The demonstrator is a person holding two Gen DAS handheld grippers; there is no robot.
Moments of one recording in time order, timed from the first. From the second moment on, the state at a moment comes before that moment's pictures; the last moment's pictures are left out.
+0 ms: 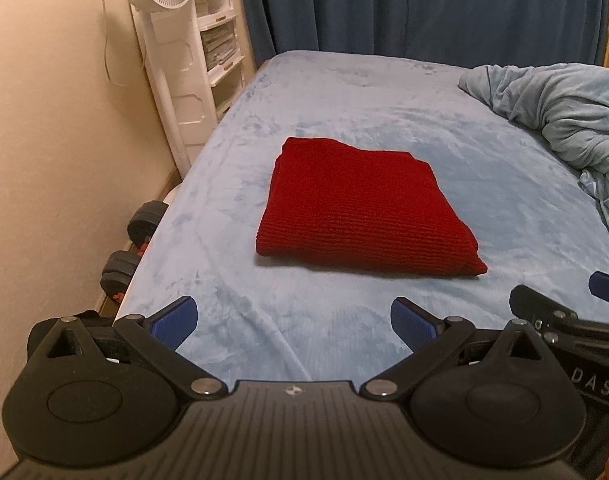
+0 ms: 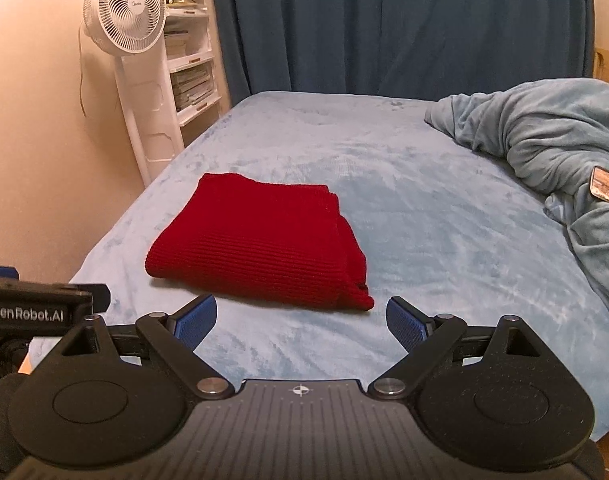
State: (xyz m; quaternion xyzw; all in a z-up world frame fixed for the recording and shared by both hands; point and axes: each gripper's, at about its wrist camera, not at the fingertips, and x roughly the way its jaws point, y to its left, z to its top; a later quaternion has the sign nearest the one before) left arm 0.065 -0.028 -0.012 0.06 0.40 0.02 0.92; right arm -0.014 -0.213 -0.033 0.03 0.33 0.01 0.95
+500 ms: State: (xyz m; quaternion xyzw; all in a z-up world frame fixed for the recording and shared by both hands) left arm 0.060 -0.023 -0.013 0.05 0.40 0.02 0.91; right arm -0.019 -0.208 -0.032 0.02 0.33 0.02 0.94
